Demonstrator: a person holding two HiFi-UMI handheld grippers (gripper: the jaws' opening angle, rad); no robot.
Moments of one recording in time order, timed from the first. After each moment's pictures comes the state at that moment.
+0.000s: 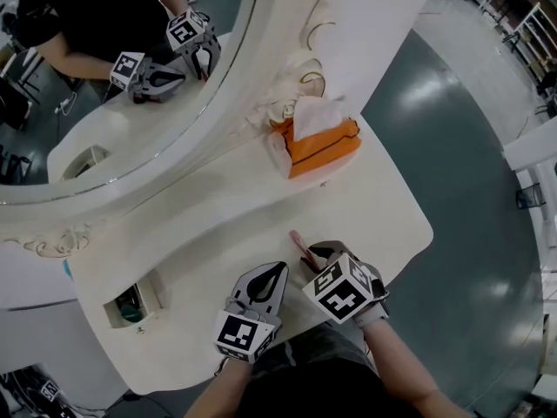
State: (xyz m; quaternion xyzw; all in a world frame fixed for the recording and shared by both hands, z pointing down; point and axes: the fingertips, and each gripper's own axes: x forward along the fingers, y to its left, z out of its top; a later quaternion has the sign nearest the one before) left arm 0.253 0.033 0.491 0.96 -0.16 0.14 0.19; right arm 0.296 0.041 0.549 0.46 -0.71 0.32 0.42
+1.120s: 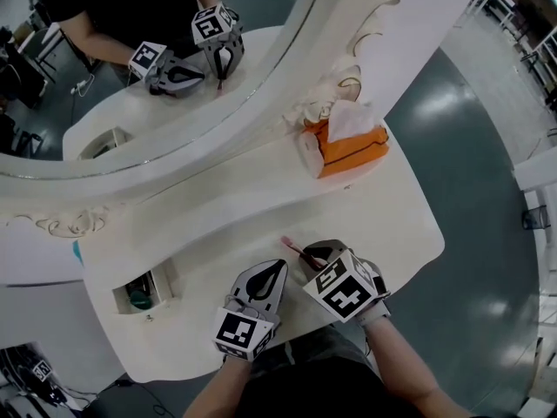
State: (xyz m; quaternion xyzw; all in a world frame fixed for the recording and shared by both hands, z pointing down) left arm 0.218 0.014 0.489 0.95 -0.21 0.13 0.19; right arm 0.254 0.016 0.534 0.42 -0.75 0.31 0.41
